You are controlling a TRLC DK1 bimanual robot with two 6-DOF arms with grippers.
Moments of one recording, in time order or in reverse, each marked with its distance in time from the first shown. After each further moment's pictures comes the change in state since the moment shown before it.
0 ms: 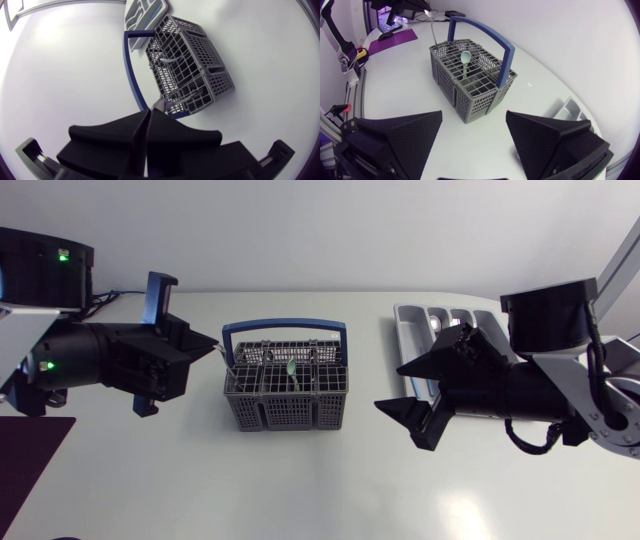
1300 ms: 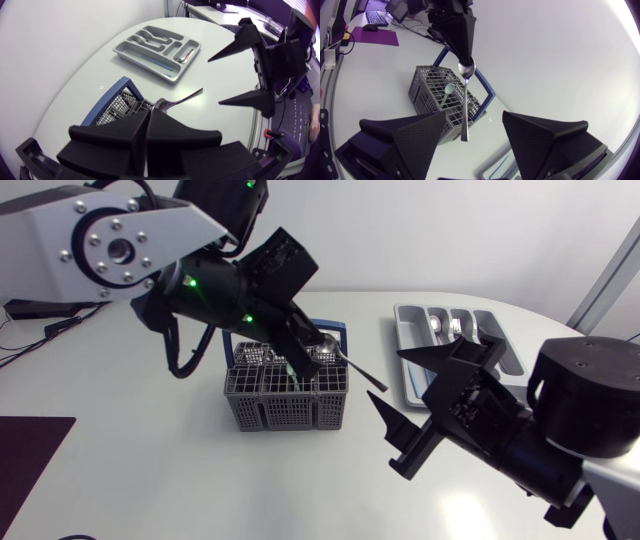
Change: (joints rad) left arm -0.343 0.426 0.512 -0.272 0.013 -1.400; right arm 0.373 -0.235 -0.208 0.349 0.536 -0.114
